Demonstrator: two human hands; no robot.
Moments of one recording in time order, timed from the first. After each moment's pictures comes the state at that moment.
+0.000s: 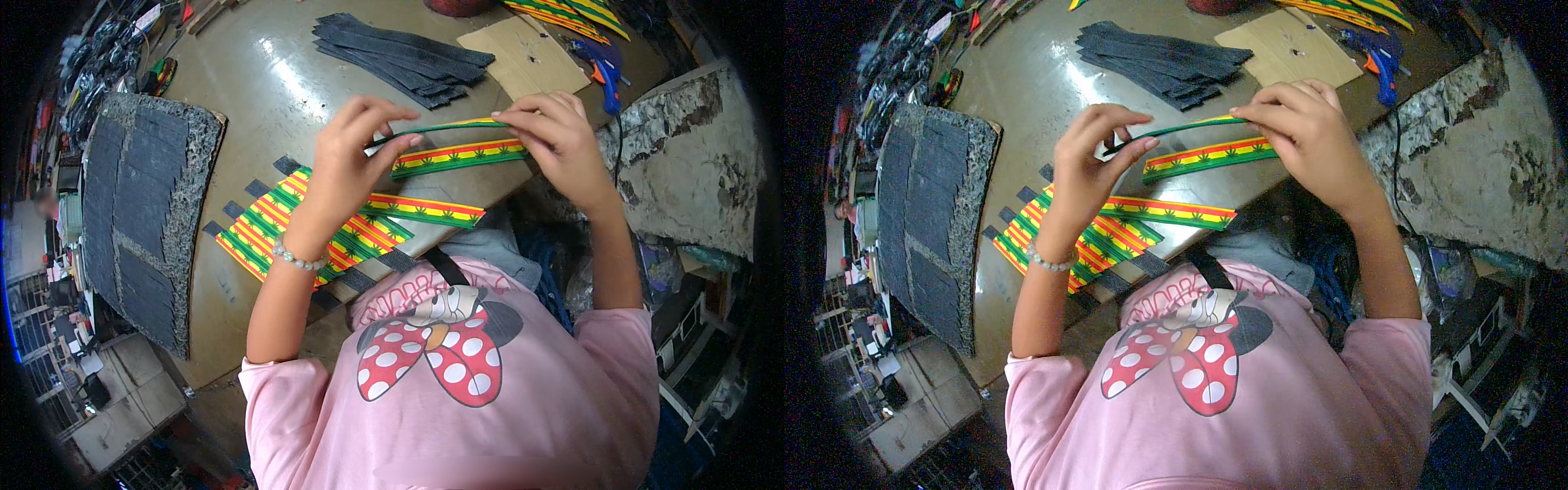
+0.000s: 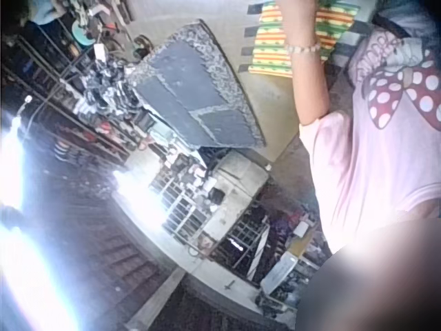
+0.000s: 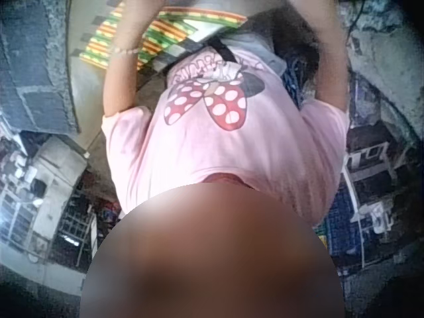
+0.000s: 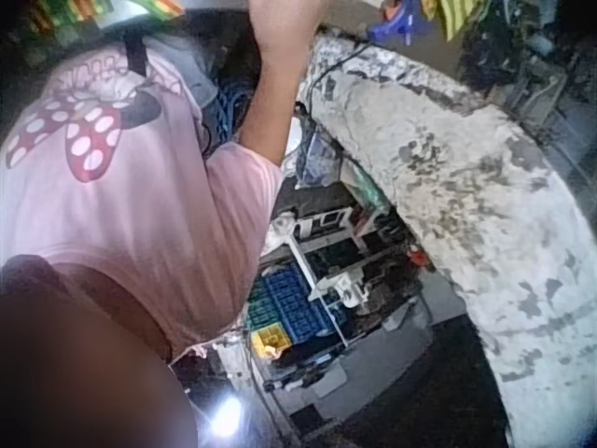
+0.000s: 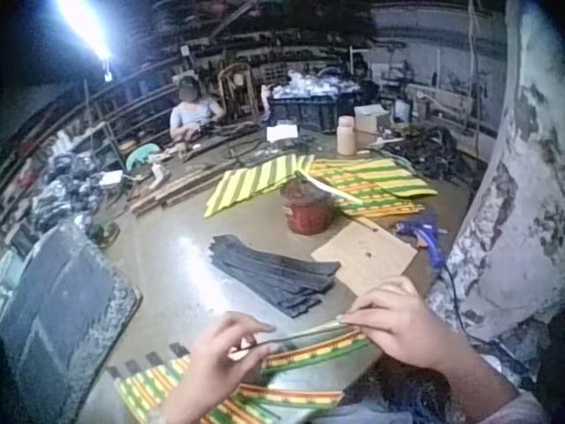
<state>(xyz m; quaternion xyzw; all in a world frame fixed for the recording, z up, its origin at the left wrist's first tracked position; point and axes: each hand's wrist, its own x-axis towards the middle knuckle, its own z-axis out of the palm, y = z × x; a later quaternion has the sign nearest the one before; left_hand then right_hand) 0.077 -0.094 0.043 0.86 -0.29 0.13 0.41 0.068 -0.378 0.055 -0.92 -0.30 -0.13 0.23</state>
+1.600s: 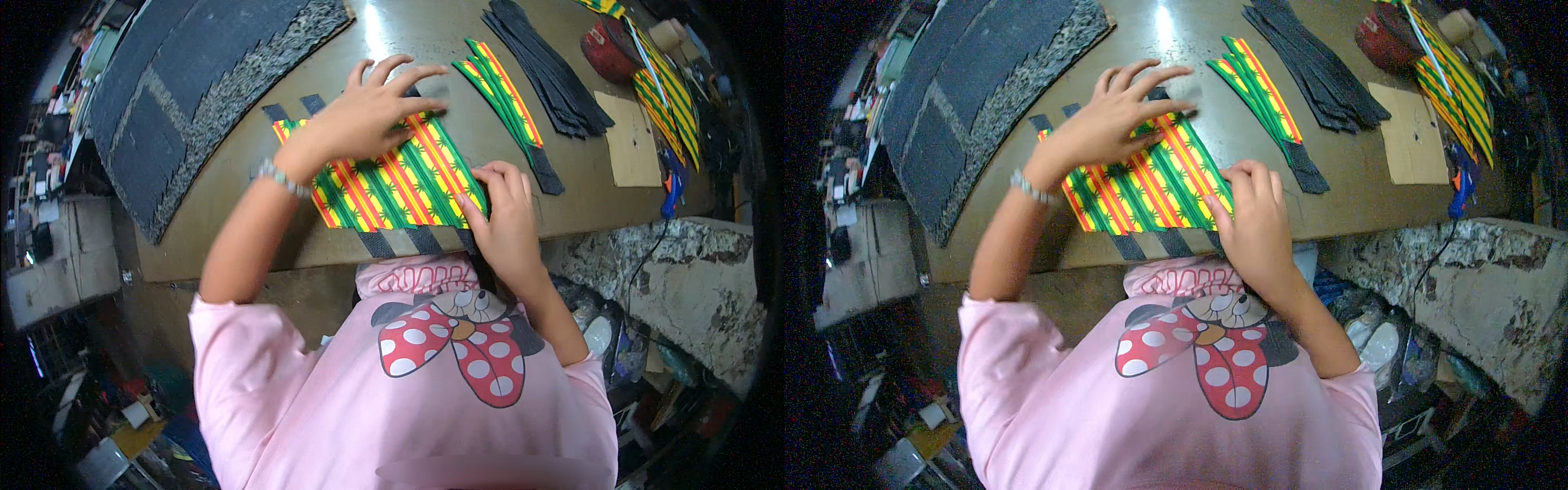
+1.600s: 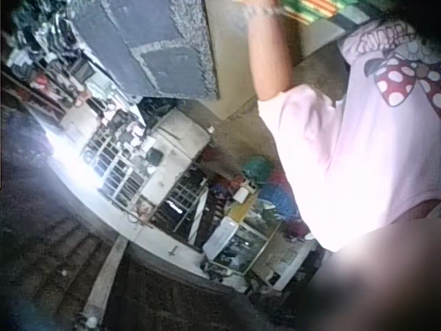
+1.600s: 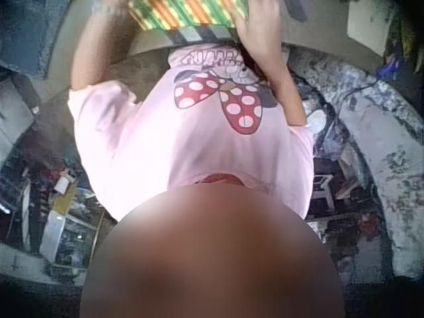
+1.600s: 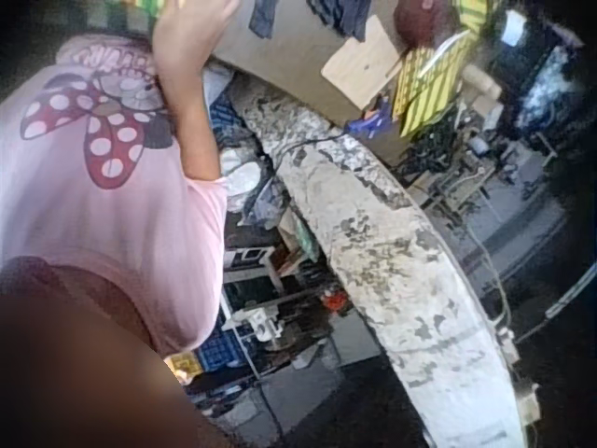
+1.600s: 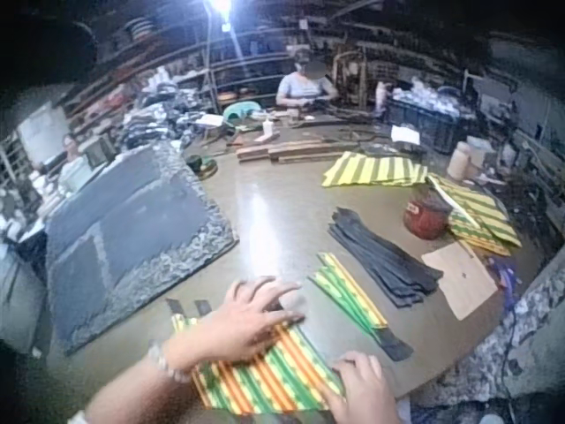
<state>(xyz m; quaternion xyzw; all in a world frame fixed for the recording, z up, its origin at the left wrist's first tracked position) 0.041 0.041 0.029 0.95 -0.27 0.06 0.09 0.000 -0.214 0.004 -0.89 -0.29 -0.01 0.35</state>
